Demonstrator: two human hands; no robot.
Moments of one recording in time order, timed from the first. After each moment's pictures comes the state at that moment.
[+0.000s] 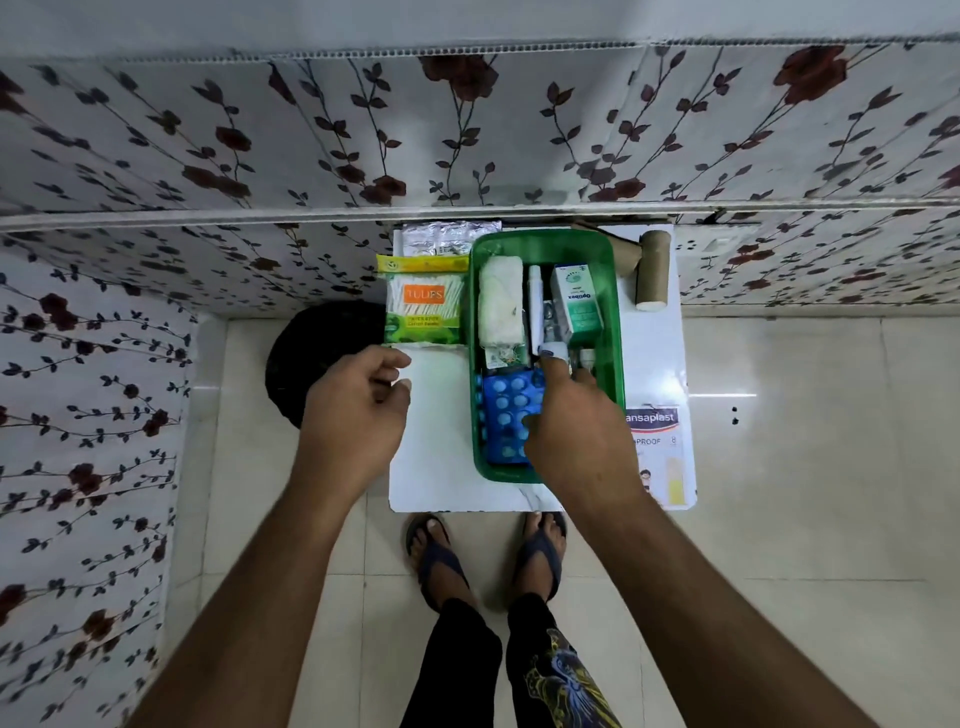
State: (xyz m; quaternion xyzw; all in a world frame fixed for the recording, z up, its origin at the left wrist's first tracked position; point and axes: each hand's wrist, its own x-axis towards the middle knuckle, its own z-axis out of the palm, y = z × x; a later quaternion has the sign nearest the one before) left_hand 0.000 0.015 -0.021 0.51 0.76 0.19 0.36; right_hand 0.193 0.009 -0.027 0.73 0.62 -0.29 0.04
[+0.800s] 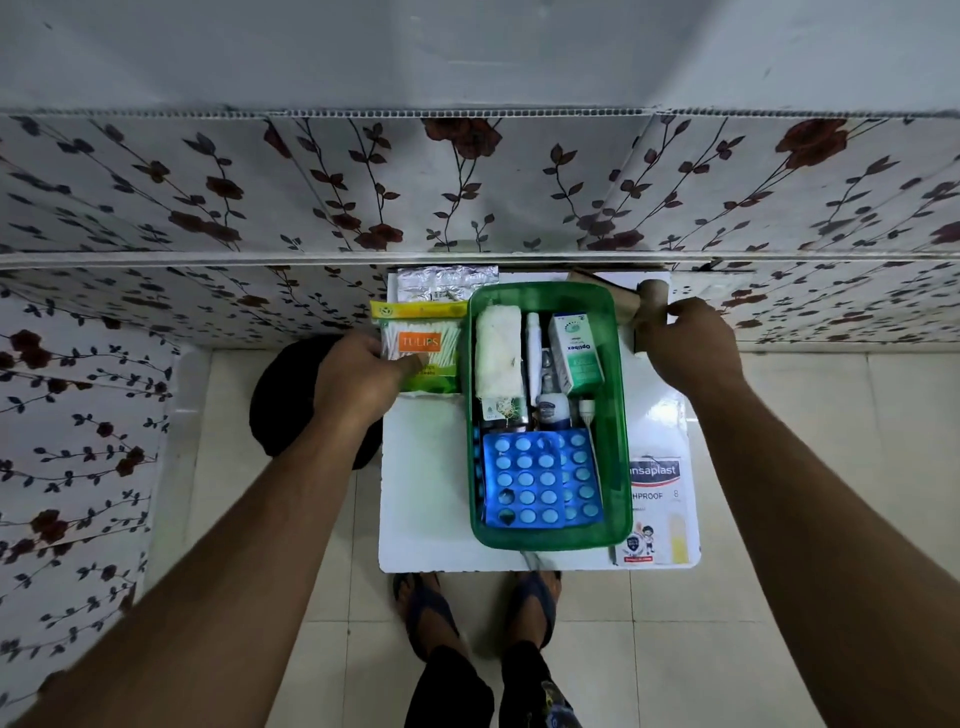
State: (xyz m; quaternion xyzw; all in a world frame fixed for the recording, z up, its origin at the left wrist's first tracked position) left_hand 0.000 0.106 -0.065 0.40 0.80 0.17 0.42; right_hand 0.279 0.127 -0.042 0.83 0.44 -0.31 -0.10
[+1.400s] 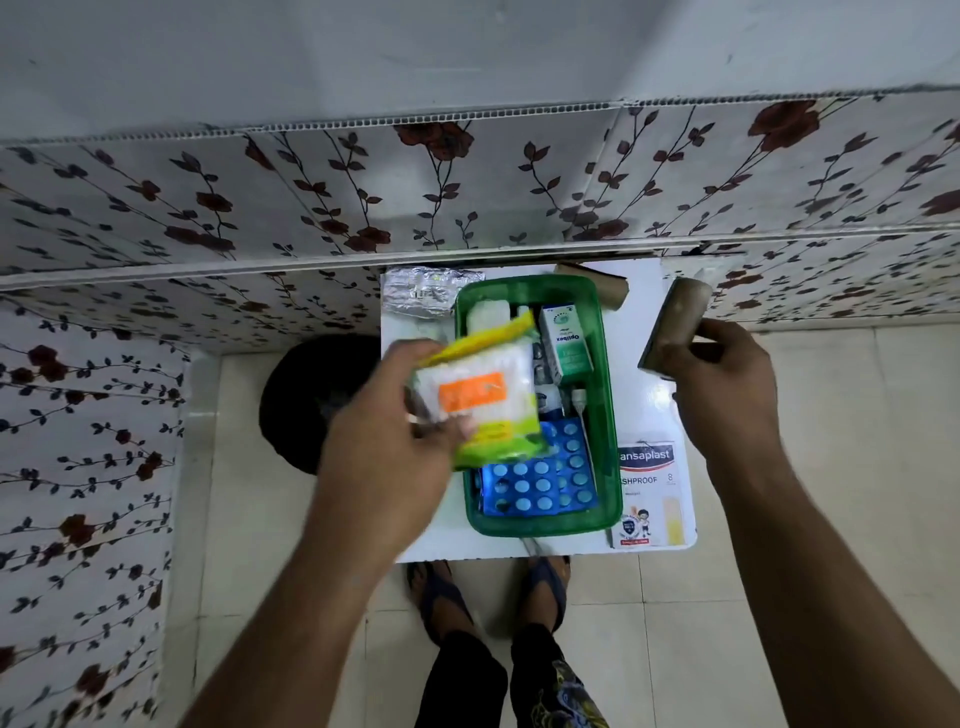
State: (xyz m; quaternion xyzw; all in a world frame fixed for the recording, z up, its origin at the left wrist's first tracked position) left_hand 0.048 0.037 0.055 0.49 0.72 0.20 0.44; right_hand 0.284 0.066 -0.011 0.82 0.31 -0.37 -0.29
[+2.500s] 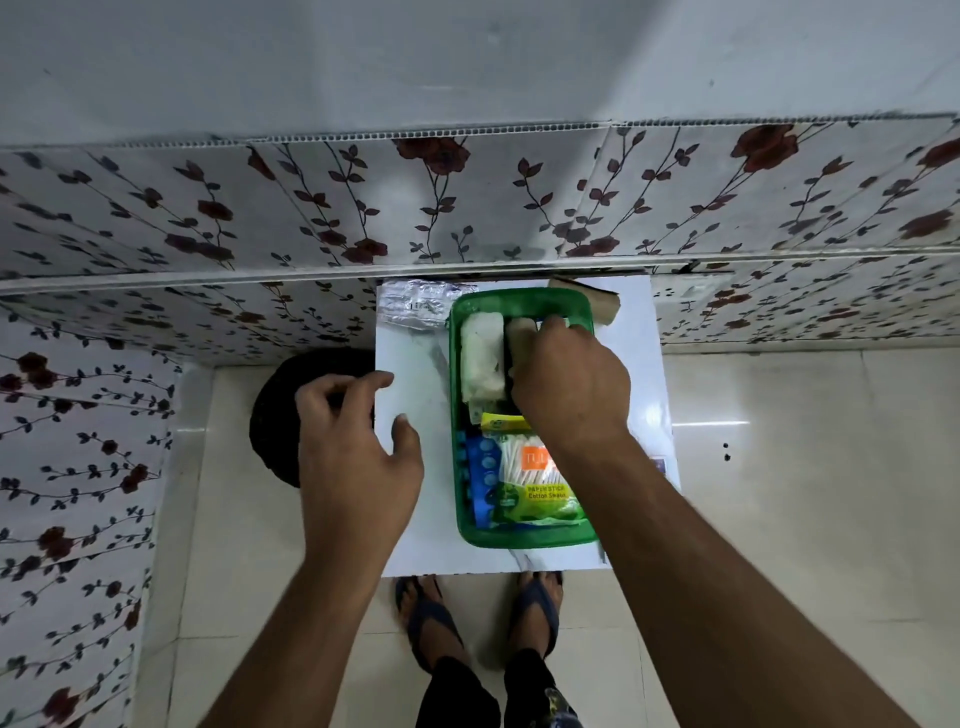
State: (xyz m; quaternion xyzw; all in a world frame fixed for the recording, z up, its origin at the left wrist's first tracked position) left_hand 0.027 0.022 -0.019 0.55 0.78 0.22 0.21; right_hand 0.197 0.093 -0.009 0.75 0.62 -0.22 -0.01
